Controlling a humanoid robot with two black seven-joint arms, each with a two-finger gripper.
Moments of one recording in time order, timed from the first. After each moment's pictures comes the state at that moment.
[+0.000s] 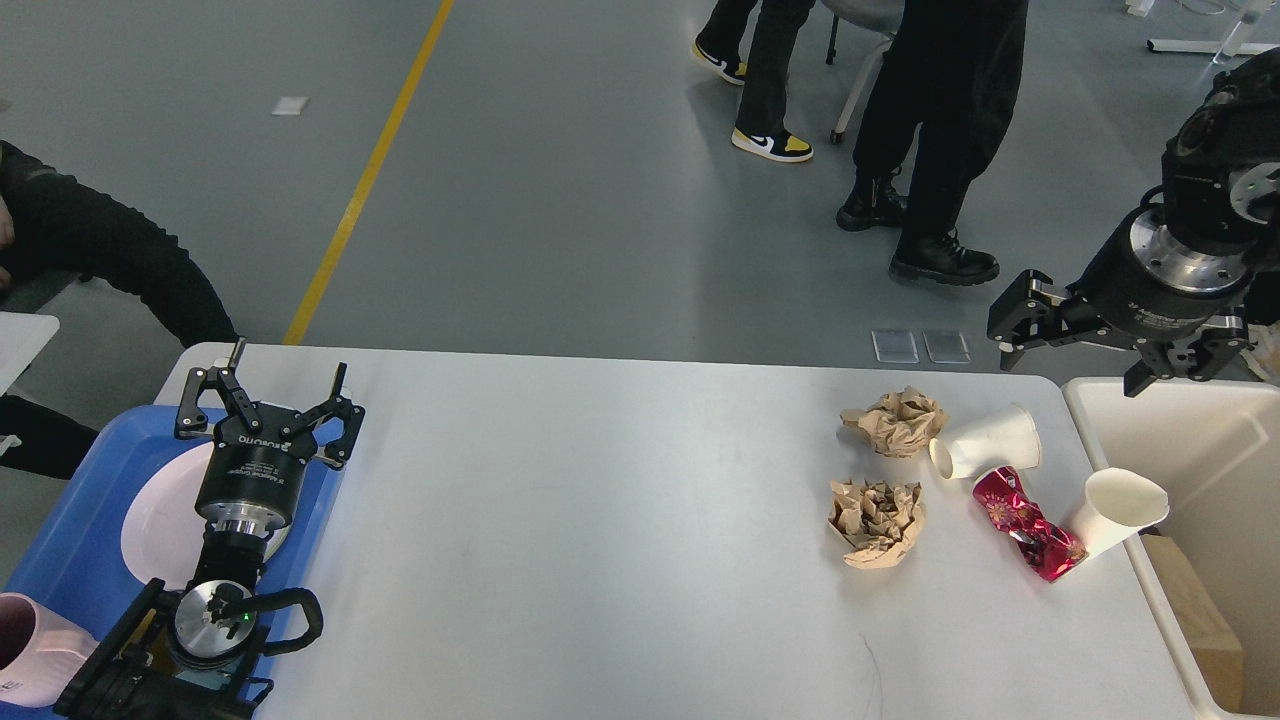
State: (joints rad) left arm -0.25 0.09 -1.45 -0.84 0.17 -0.53 -0.23; right arm 2.19 -0.34 -1.43 1.33 0.13 0.69 -0.24
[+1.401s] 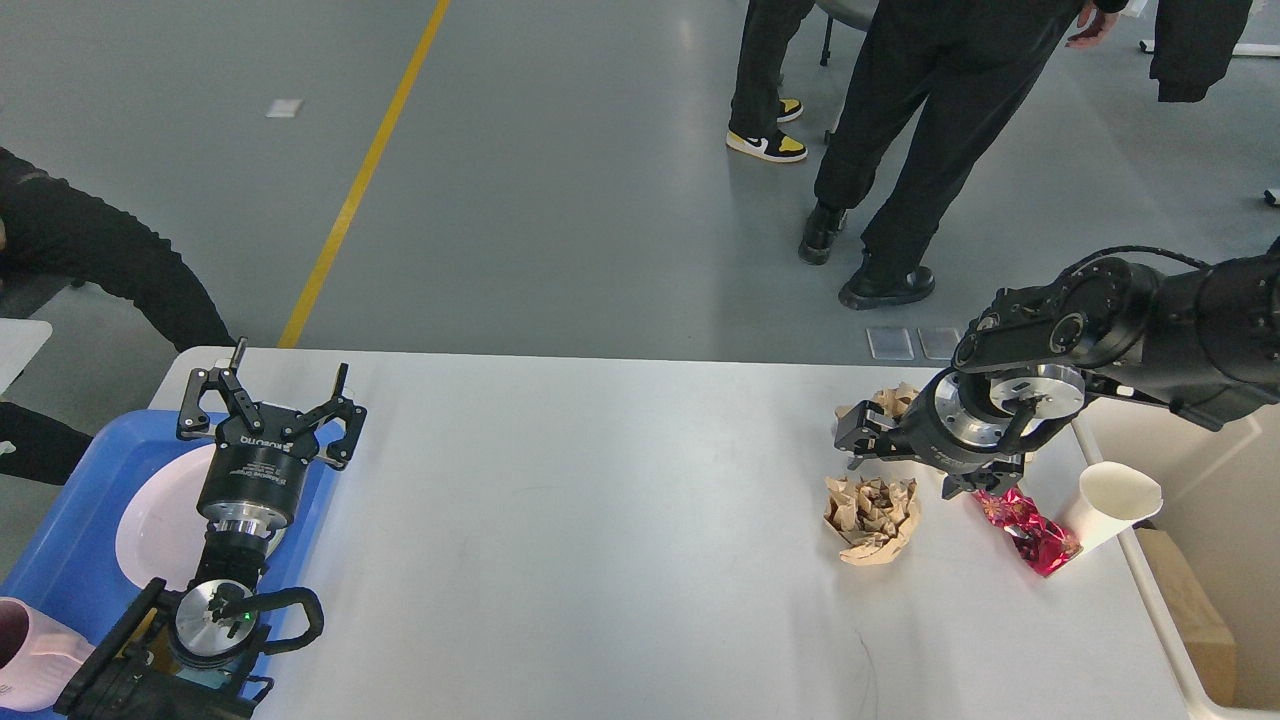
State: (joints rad) left arm -0.25 0.09 -1.45 -0.84 0.17 -0.53 -0.23; right arm 1.69 -0.21 -1.13 1.21 0.14 0.29 -0.24
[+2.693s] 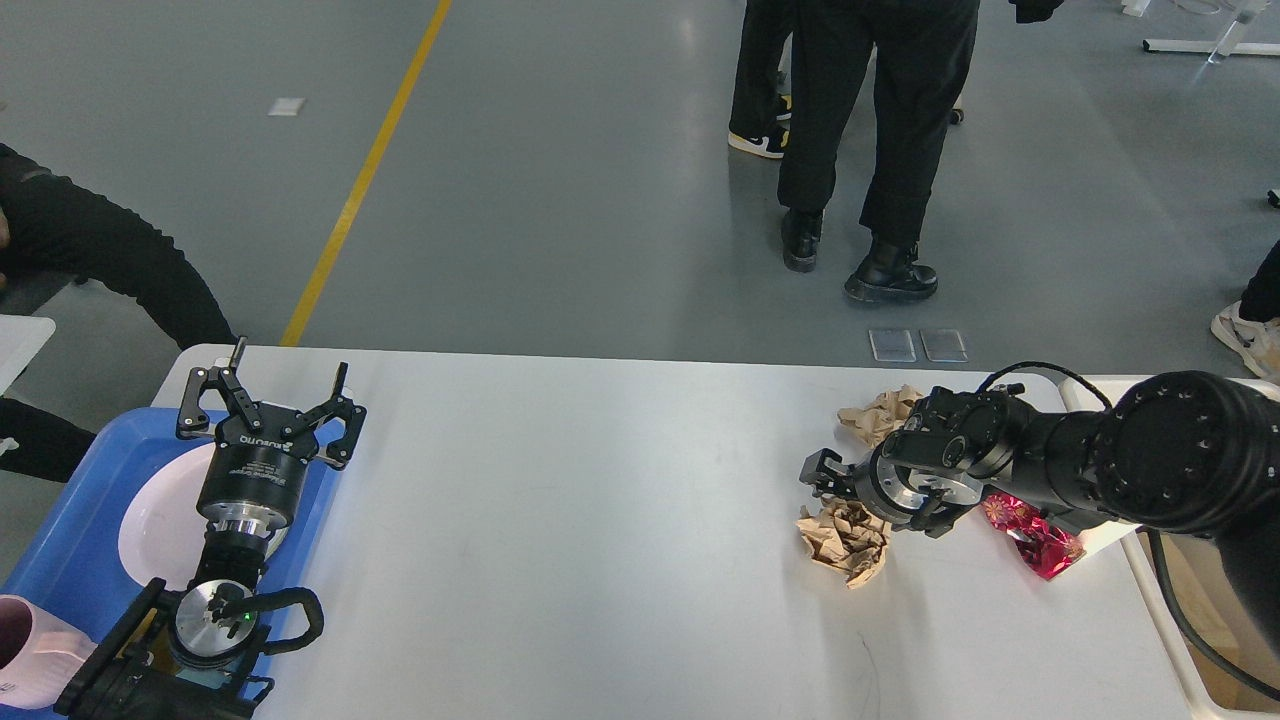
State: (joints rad) left arm -0.25 0.09 -1.45 -0.84 0.17 -0.53 -0.23; right arm 1.25 -0.05 -1.02 0.73 0.14 0.21 -0.24
